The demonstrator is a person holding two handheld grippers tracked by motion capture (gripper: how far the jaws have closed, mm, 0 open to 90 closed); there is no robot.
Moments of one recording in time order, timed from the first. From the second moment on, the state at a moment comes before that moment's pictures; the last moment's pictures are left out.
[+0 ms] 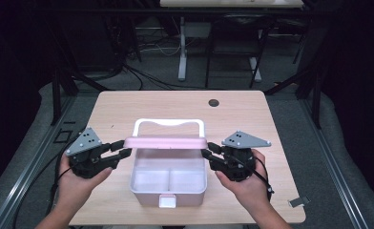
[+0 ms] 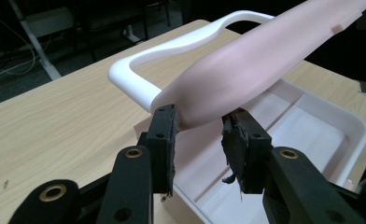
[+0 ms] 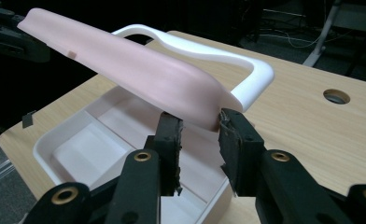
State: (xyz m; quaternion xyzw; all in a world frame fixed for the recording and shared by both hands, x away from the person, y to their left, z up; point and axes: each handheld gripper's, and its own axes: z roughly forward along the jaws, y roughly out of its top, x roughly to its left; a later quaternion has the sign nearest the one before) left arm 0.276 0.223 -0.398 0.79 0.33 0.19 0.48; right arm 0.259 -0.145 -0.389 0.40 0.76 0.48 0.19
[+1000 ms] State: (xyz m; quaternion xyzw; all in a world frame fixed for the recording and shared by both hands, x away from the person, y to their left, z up) left arm 0.247 0.228 -0.425 0.80 0.31 0.18 0.48; right arm 0.233 -0.156 -0.419 0.40 0.76 0.48 0.14
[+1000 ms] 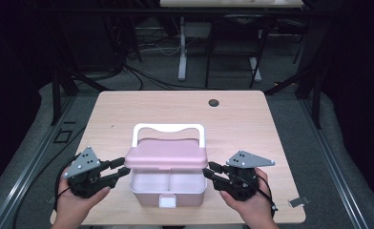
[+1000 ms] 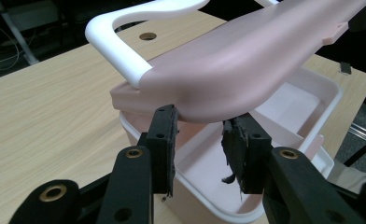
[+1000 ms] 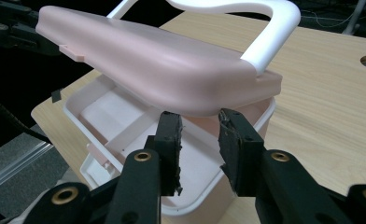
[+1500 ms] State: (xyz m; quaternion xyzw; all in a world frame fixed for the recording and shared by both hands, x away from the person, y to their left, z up) left arm 0.235 0.231 -0.438 0.80 0.31 0.17 0.48; right arm 0.225 -0.160 -0.432 0.40 0.77 0.48 0.13
